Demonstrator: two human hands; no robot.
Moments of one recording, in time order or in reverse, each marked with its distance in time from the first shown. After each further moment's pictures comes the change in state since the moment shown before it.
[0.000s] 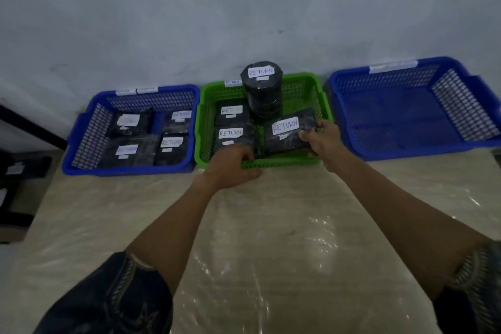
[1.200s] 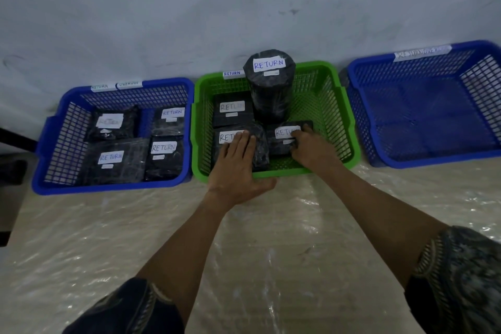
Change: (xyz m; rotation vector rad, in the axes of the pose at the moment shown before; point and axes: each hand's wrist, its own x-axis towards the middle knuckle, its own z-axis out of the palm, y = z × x) left_hand 0.034 -0.034 0.038 0.342 -0.030 0.011; right_hand 0.067 0.039 0.056 -1.108 -0.159 -0.253
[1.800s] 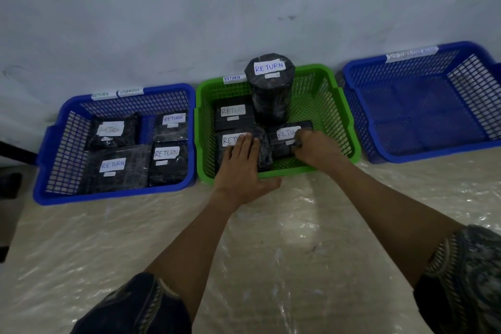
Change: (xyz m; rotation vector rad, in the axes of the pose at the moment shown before) left_hand 0.000 -0.003 -0.001 -0.035 0.006 0.036; right_hand -0.018 -0.010 -0.021 -0.049 0.051 0.018
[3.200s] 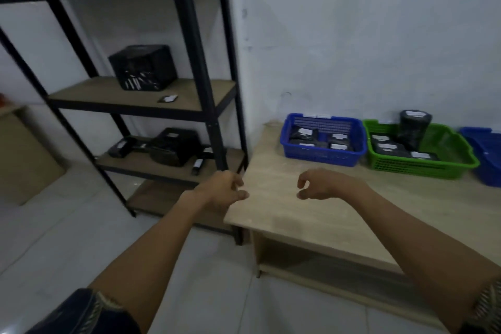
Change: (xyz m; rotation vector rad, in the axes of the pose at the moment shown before) left_hand -0.624 -0.250 -0.114 -0.406 0.122 -0.359; right_hand -0.477 -0.398 0.056 -0.239 -0.184 -0.511
